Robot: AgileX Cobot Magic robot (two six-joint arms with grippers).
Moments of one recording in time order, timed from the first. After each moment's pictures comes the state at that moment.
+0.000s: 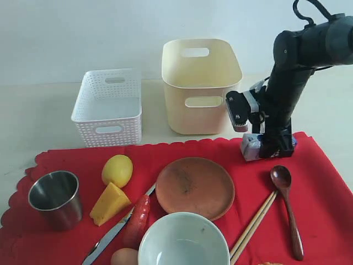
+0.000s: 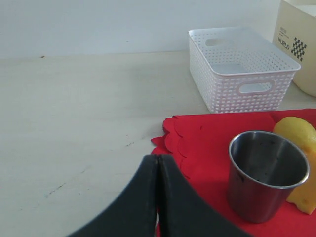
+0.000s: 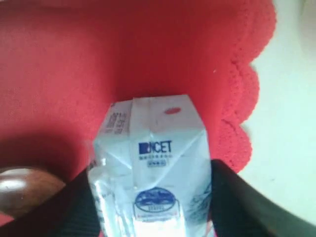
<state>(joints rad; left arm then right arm) -0.01 0.01 -0.05 -0.08 0.42 0.10 0.24 2.11 -1.47 0.03 0.92 -1.39</state>
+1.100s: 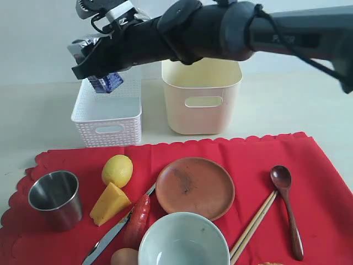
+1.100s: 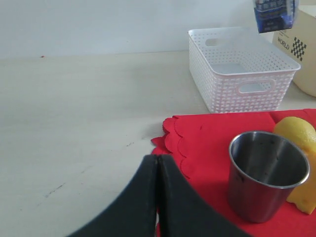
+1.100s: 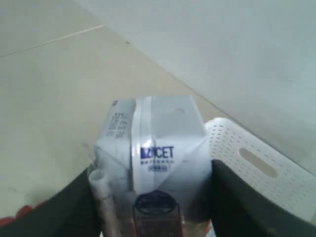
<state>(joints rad) -0.01 0.01 -0.05 -0.08 0.42 0.10 0.66 2.18 -1.80 1.06 0.28 -1.14</state>
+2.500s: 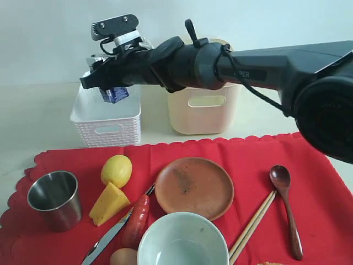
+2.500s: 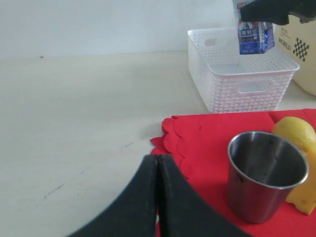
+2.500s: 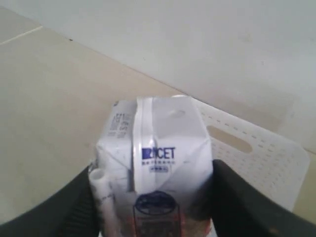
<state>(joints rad) -0.01 0.01 -0.05 -0.08 0.42 0.10 0.66 2.35 -1.89 1.17 0.11 -1.12</state>
